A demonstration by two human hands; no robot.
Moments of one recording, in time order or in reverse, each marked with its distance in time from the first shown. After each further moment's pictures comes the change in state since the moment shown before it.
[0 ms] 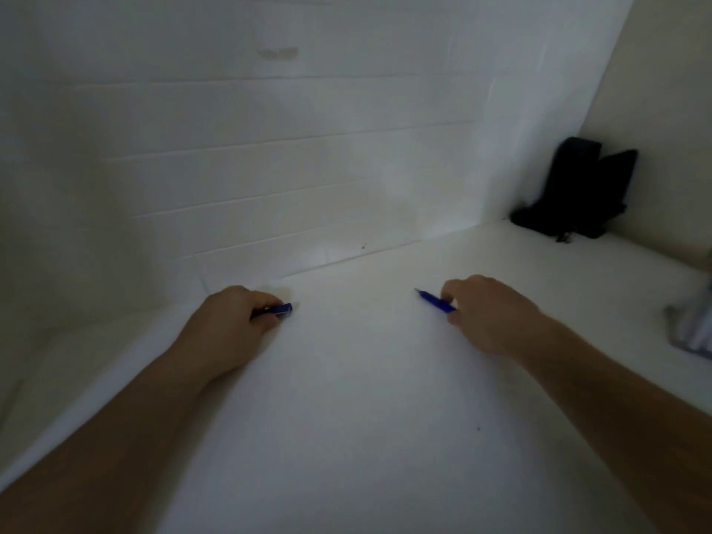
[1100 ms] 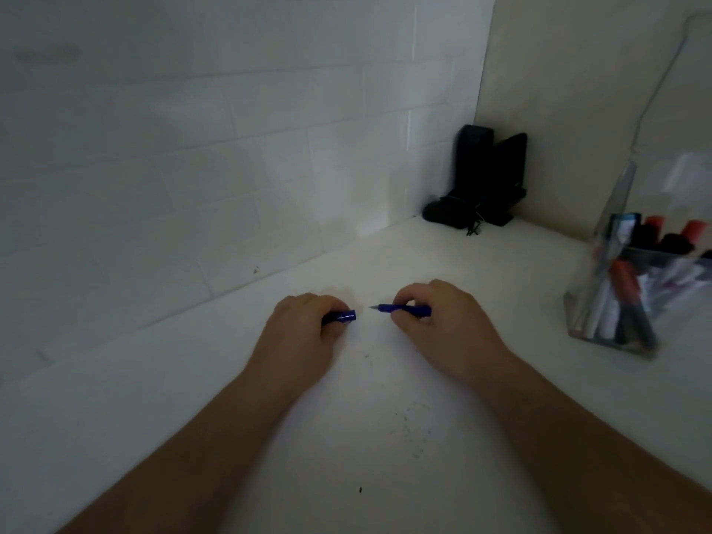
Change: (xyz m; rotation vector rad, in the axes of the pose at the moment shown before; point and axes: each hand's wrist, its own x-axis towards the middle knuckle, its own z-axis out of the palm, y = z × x) left_hand 0.059 0.192 0.104 -0.122 0.053 0.360; right_hand -0.006 0.090 0.034 0.565 0.346 0.091
